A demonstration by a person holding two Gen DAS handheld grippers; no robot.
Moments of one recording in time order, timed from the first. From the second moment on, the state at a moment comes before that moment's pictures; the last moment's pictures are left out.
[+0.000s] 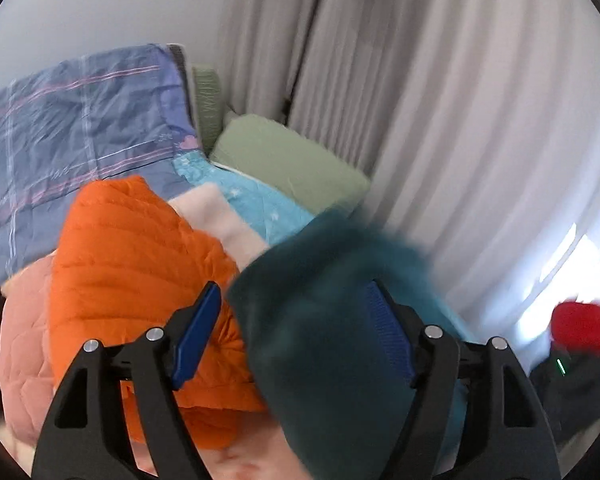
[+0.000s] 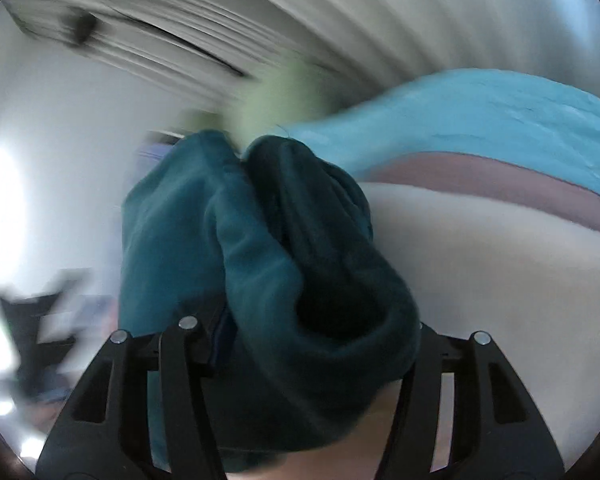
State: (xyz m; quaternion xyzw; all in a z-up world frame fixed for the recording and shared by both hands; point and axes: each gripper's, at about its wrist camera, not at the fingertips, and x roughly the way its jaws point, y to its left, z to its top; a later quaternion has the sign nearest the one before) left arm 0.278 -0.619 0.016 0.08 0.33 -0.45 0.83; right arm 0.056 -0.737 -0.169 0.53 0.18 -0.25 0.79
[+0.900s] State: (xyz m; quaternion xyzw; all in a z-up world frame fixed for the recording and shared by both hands) left arm 0.106 -0.419 0.006 0.13 0.22 -0.44 0.86; right arm -0.045 -0.521 -0.029 0.15 0.14 -0.34 0.92
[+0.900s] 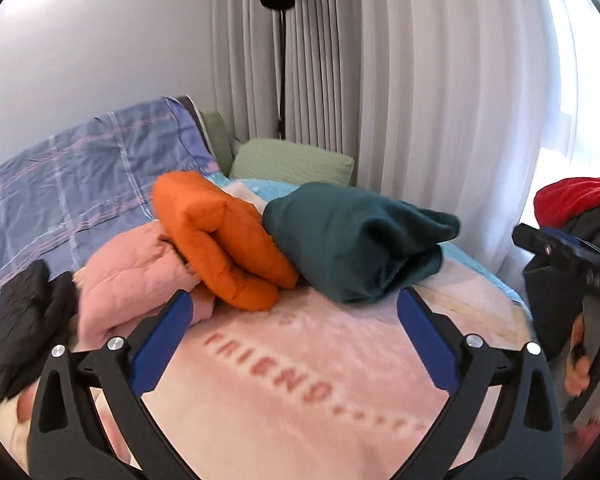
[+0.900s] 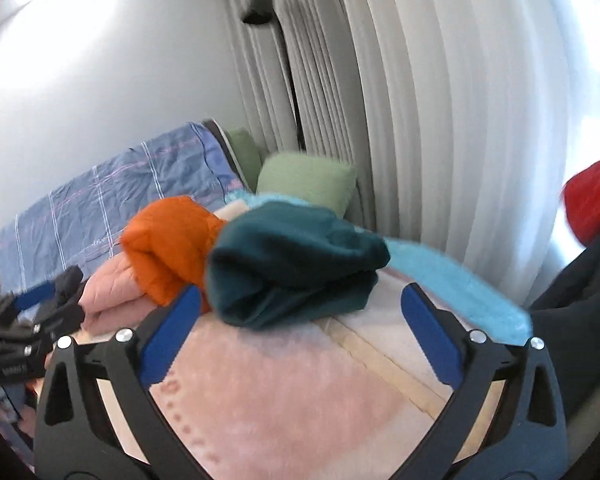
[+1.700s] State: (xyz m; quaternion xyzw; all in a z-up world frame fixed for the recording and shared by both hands) left arm -0.009 -0.267 0.019 0.12 0.19 -0.41 0.89; right arm -0.109 -0.336 -0.011 0.09 0.18 -0.35 0.92
